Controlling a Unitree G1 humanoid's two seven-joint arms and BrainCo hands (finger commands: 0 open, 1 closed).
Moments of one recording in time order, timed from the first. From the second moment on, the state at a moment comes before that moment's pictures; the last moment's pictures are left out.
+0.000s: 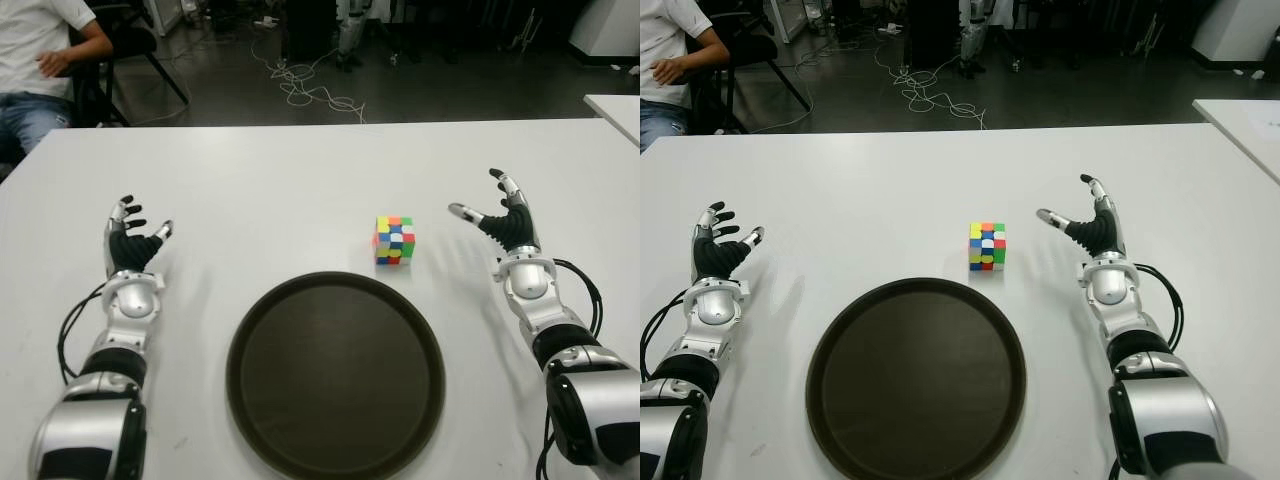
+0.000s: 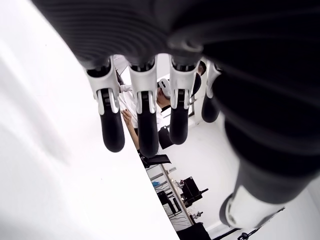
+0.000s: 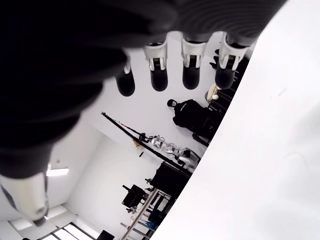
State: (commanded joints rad) left arm -0.55 0.29 0.09 1.13 0.17 -0.40 0.44; right arm -0.67 -0.28 0.00 1.23 -0.23 -0.53 -0.27
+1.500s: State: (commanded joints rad) left arm -0.56 0.29 0.09 1.13 0.17 -0.39 0.45; right arm -0.64 -0.29 0.04 1.16 -0.24 -0.63 -0.25
